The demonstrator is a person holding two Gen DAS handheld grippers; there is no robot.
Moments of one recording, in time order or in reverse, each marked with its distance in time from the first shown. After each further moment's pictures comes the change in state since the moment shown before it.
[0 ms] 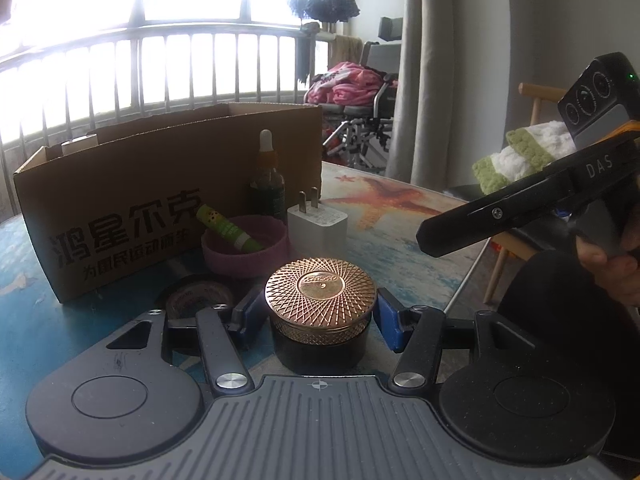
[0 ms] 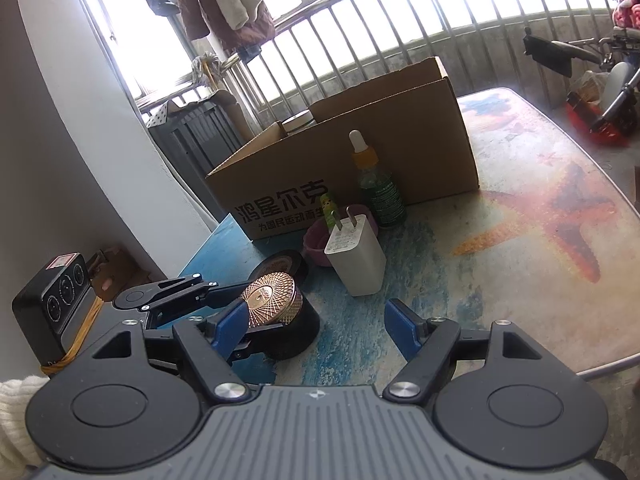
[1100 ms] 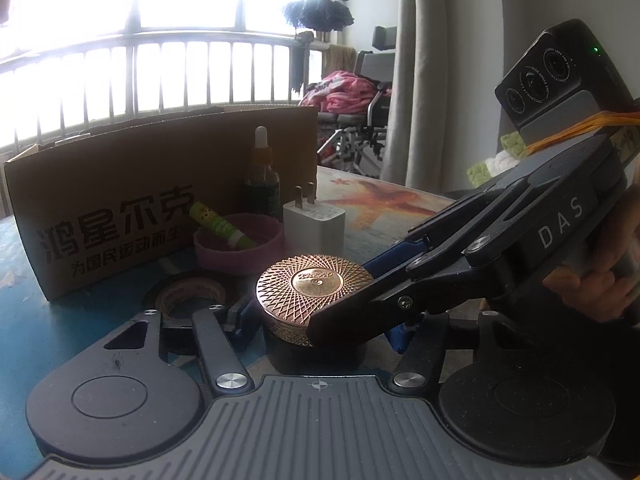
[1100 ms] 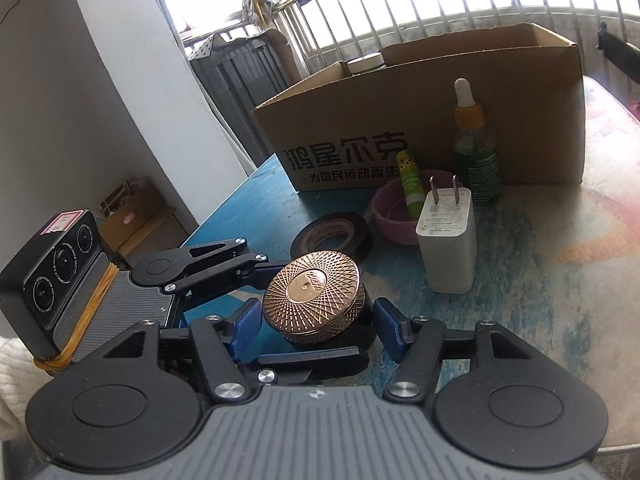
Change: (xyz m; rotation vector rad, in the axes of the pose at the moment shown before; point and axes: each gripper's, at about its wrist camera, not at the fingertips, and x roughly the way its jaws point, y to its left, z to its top) left arm 0.005 0.002 -0.012 -0.008 -0.039 -0.012; right arm 0.058 0.035 0.002 -0.154 0.162 0.090
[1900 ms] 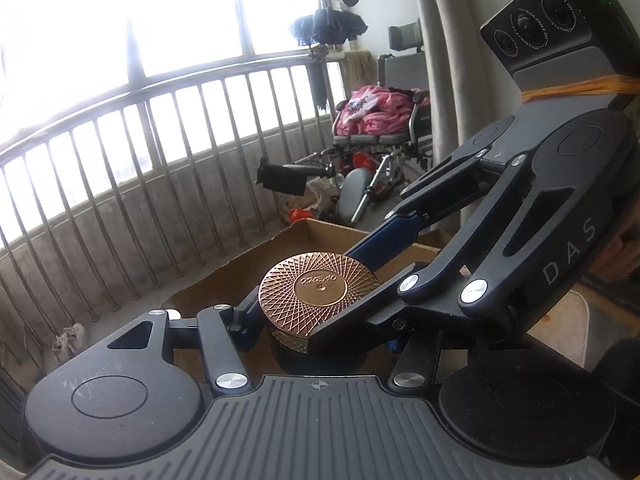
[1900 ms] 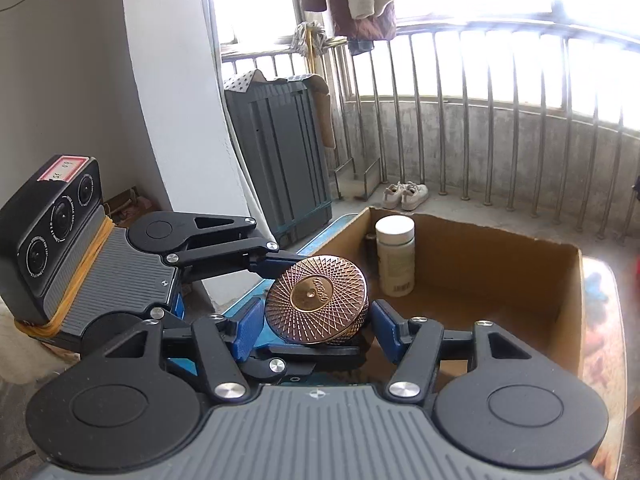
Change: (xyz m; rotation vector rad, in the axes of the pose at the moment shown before) left arm 0.026 0.088 0.186 0.176 0.038 0.117; right arm -0.018 0.027 0.194 -0.253 -0.059 -0.023
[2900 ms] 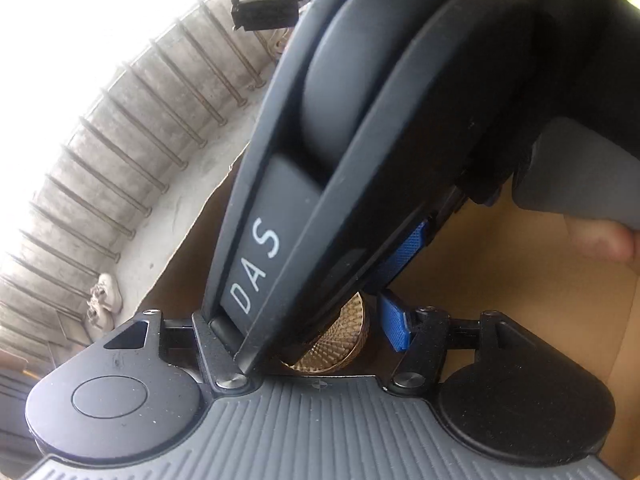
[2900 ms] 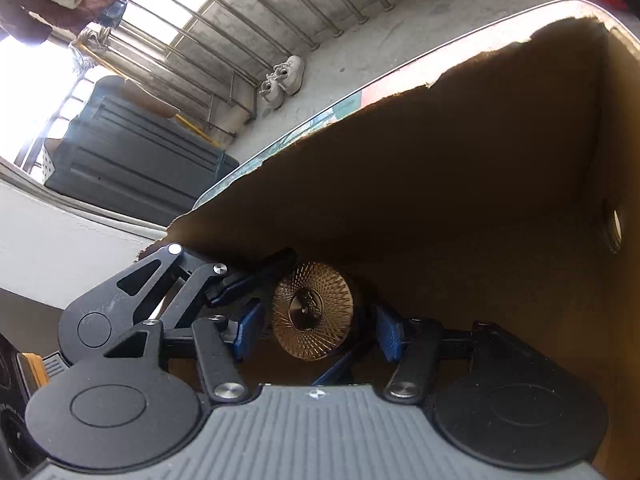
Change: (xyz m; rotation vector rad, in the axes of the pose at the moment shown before) left arm 0.200 0.042 -0.026 0.288 0.533 0.050; right arm 0.196 -0.213 -0.012 0.815 0.297 -0.005
